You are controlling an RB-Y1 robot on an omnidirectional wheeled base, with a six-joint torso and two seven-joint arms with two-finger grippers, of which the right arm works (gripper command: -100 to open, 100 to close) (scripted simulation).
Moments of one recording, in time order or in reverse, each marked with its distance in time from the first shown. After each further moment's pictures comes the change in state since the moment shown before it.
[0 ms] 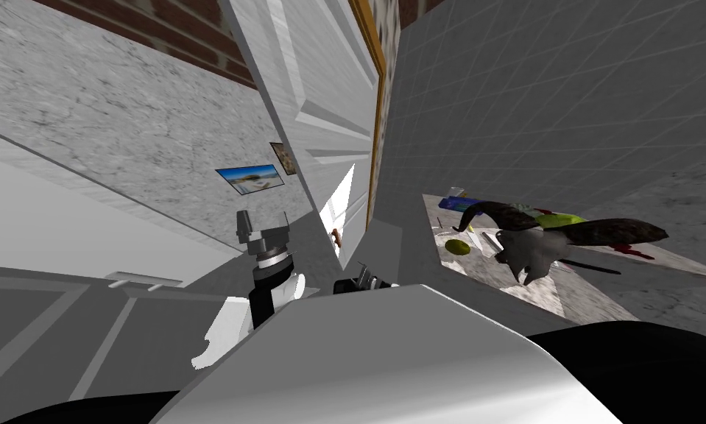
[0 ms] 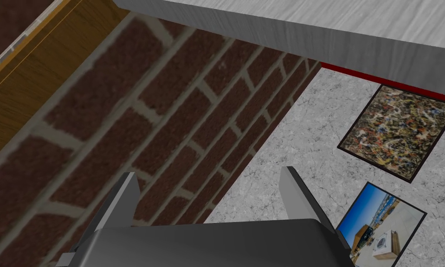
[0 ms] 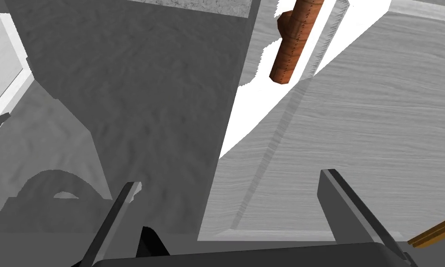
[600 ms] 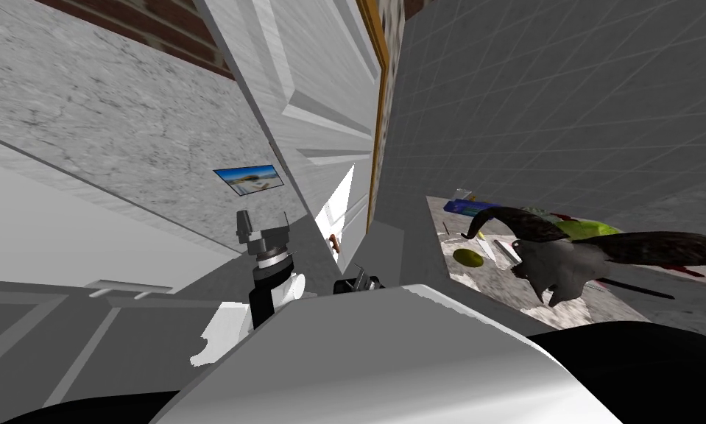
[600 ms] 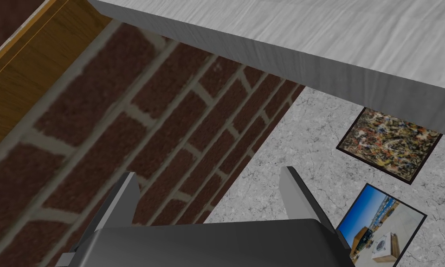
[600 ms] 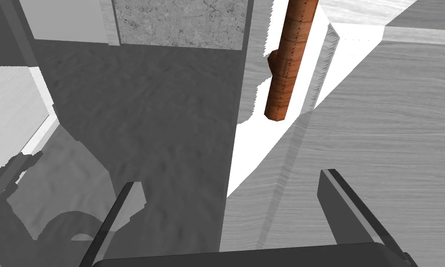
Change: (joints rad) arm -0.005 0.016 0.028 0.075 -0.147 0.104 0.073
